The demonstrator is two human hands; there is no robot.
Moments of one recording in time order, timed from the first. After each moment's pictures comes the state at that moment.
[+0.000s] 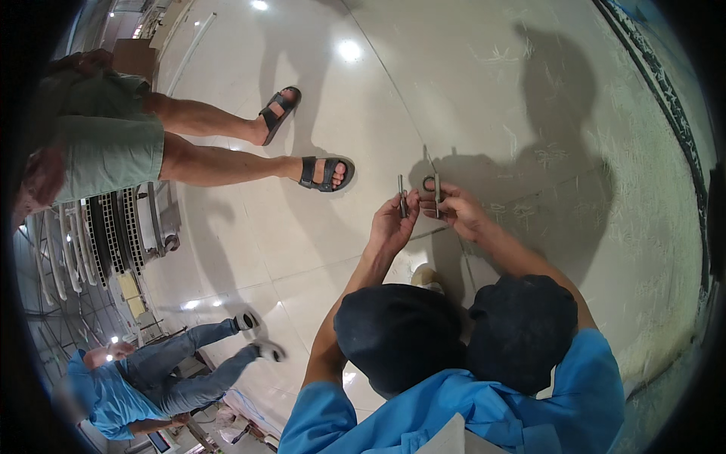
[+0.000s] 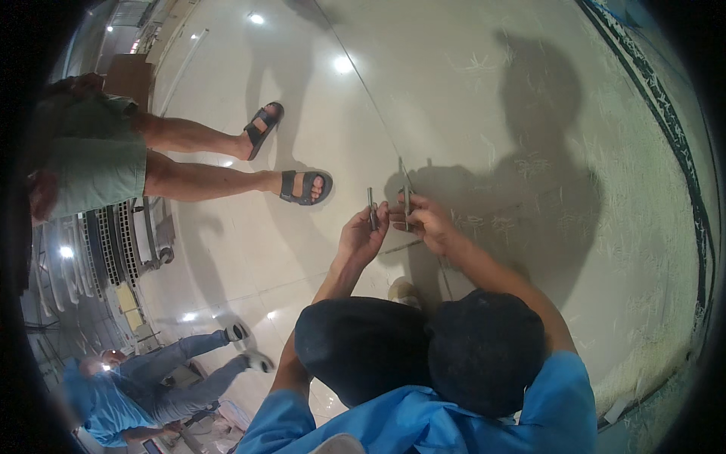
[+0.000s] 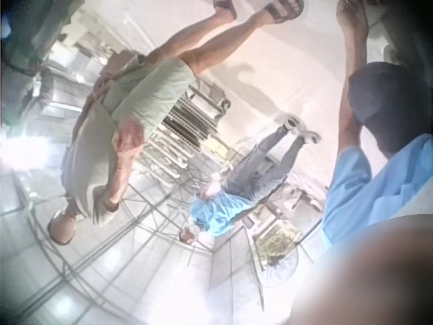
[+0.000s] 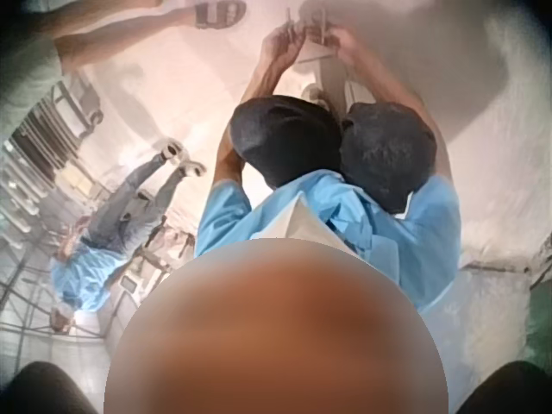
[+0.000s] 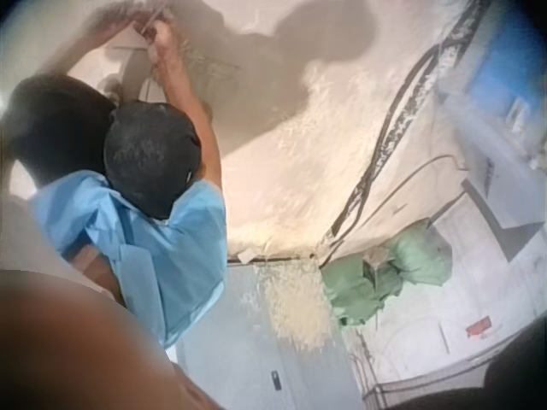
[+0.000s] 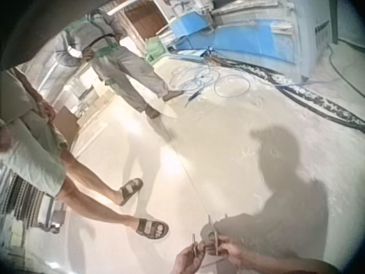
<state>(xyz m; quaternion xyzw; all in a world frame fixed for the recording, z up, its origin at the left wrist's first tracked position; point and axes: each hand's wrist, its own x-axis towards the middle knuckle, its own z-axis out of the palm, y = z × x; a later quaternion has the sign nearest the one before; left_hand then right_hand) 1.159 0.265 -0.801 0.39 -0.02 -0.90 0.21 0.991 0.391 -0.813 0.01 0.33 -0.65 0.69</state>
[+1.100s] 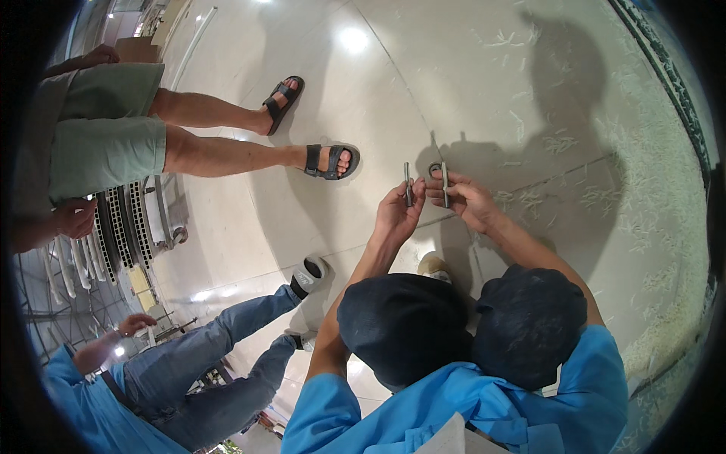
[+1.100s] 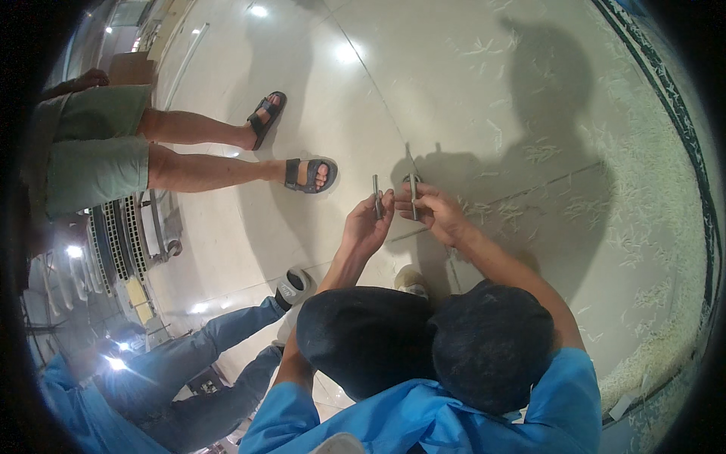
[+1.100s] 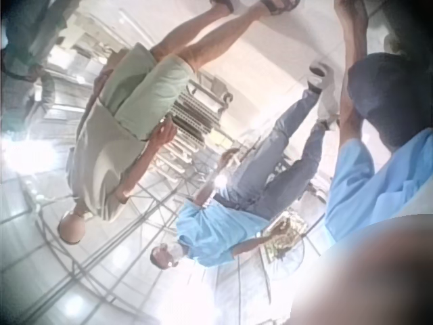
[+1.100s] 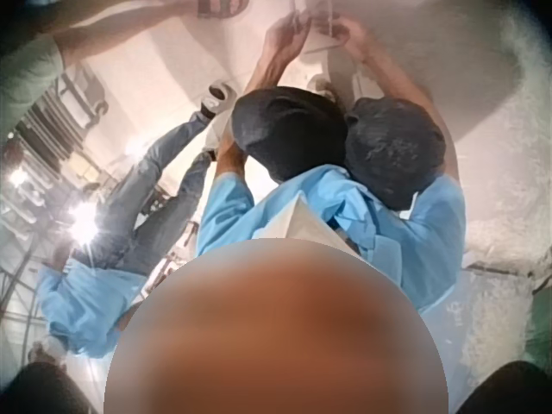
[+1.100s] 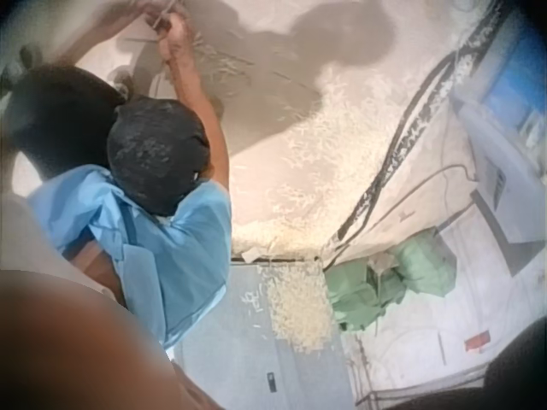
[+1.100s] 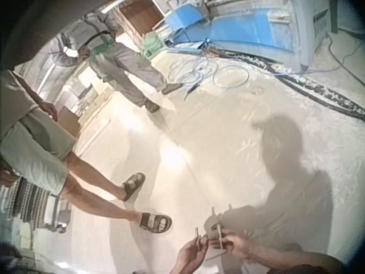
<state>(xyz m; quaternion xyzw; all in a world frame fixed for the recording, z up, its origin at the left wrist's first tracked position) 1.158 0.268 -0.793 0.42 -0.05 -0.88 0.21 0.993 0.400 -0.821 0.02 0.27 -0.67 0.69</state>
